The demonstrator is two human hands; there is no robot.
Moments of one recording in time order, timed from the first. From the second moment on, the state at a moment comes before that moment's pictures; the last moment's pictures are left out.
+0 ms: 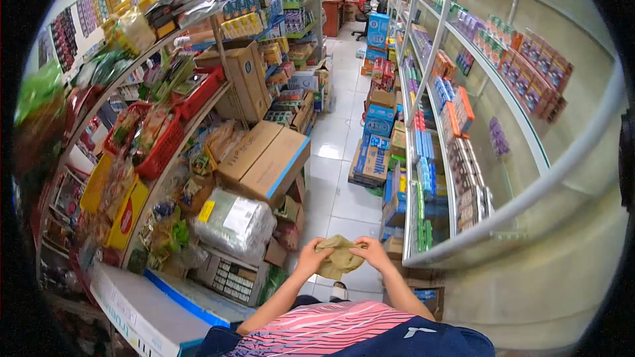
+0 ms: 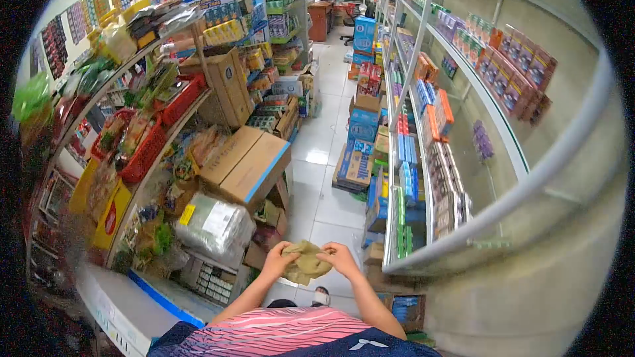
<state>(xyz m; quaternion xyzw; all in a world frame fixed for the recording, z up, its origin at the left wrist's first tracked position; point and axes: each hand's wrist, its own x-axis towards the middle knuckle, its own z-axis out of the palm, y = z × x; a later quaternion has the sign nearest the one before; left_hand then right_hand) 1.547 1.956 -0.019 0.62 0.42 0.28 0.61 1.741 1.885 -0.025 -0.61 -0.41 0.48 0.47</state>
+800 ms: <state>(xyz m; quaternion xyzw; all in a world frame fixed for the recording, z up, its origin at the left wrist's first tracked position) 1.789 2.422 0.020 0.70 0.41 0.34 0.48 2.000 2.362 -0.008 -0.53 -0.48 0.52 0.46</state>
